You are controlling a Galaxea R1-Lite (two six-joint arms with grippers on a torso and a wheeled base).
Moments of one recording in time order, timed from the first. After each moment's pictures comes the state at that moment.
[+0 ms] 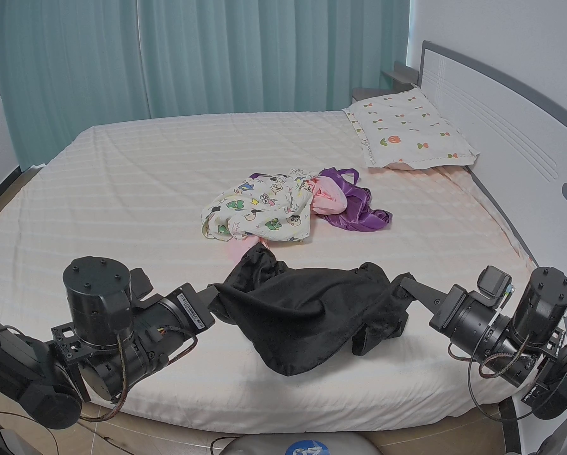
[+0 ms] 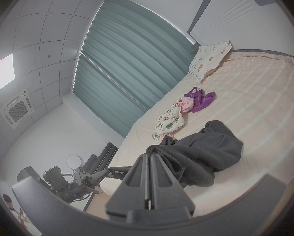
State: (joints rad) left arm -0.65 1.66 -0.41 -0.97 0.22 -0.85; right arm 0.62 1.73 -0.19 -1.48 -0.09 0.79
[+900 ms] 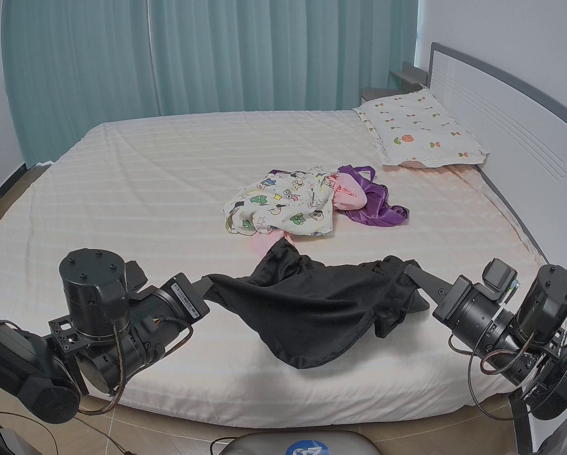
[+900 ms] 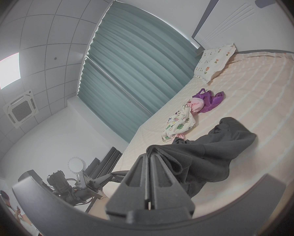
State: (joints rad) left arm -0.62 1.66 -0.42 -0.97 0.22 -0.86; right arm 0.63 1.74 -0.19 -1.55 -0.11 0.78
